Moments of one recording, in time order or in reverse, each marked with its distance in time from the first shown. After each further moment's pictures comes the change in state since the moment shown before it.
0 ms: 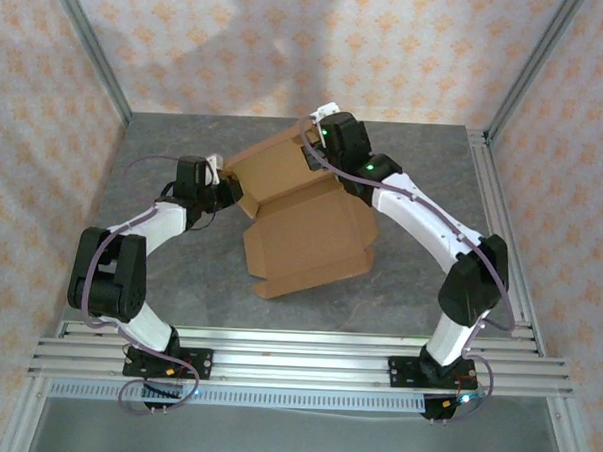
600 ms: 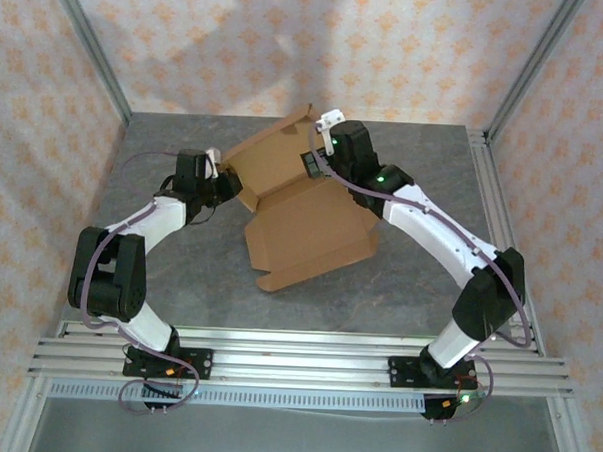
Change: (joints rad) left arm 0.000 0.006 0.067 -0.076 -0.032 -0.061; right arm 0.000 -0.128 -0.125 0.092 -0.093 0.020
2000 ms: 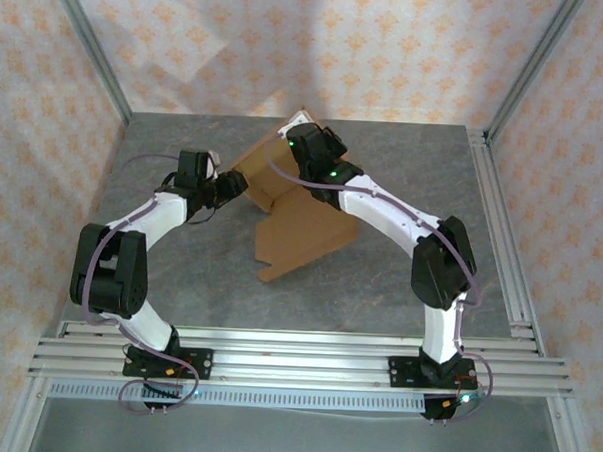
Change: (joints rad) left arm -0.001 0.012 0.032 -0.104 -0.021 -0.058; right arm 0.075 0.330 0.198 0.076 0.488 -0.419
